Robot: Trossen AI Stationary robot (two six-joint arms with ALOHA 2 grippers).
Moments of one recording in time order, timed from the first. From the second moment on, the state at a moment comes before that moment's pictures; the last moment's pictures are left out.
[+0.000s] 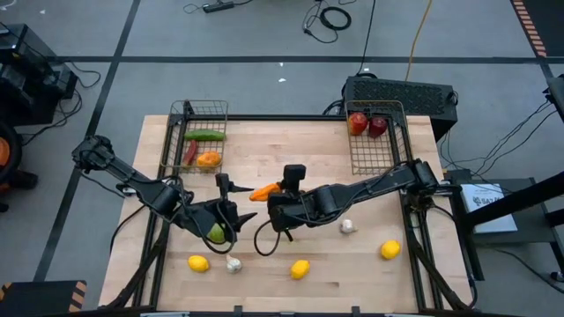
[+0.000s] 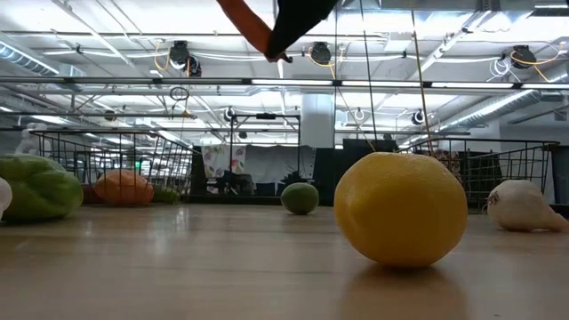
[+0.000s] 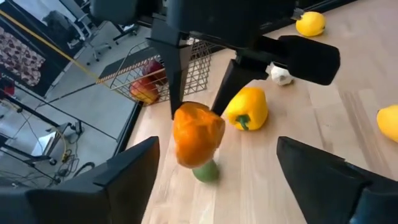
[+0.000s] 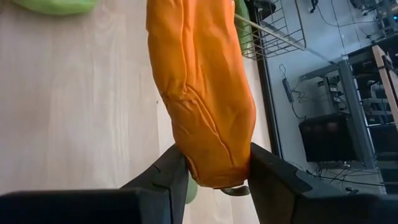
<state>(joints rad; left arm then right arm) -0.52 1.26 1.02 -0.36 -0.78 0.07 0.28 1.97 1.85 -0.92 0.75 0.03</state>
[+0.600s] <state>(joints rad) -0.50 1.31 1.02 -0.28 -0.77 0.19 0.28 1.98 1.85 -0.89 0.67 0.00</state>
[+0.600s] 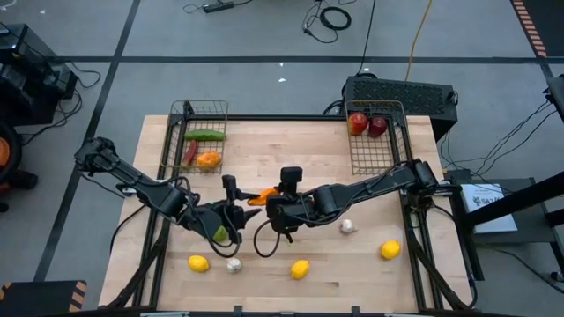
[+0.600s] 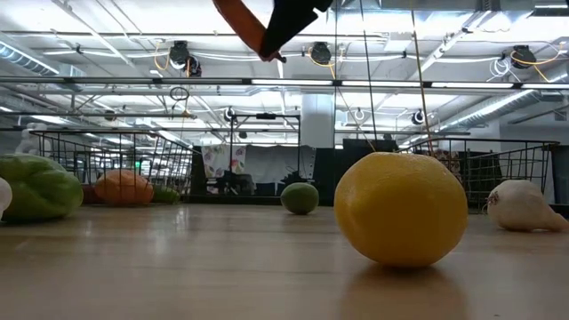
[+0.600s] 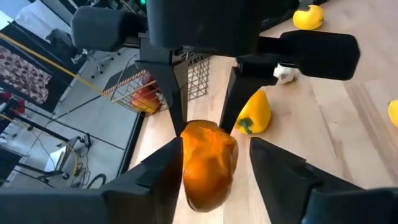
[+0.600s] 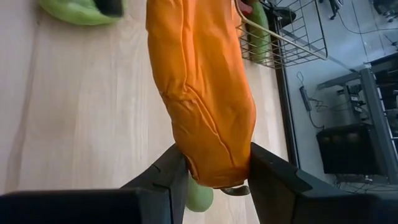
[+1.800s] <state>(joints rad) -0.50 1.25 1.02 -0.60 -0.95 0.11 0.37 1.87 1.85 -1.19 0.60 0.31</state>
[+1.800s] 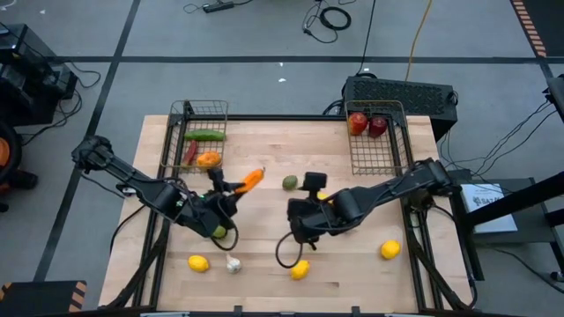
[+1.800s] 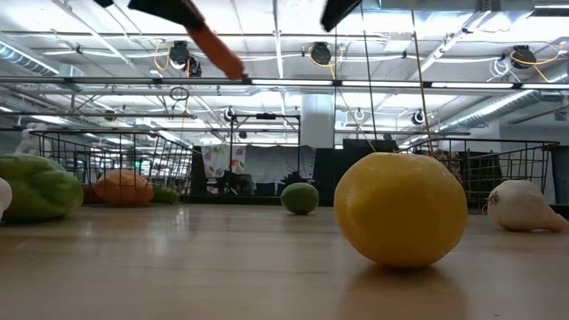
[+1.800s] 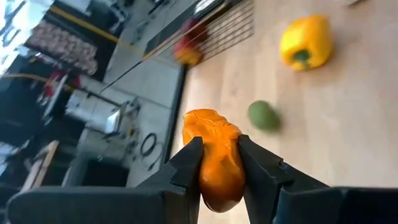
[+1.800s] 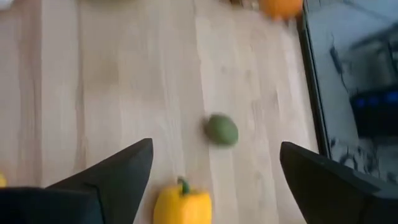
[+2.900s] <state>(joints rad) -0.08 0.97 0.86 -1.28 -0.97 -0.59 0.56 1.87 1.85 -1.32 0.82 0.54</state>
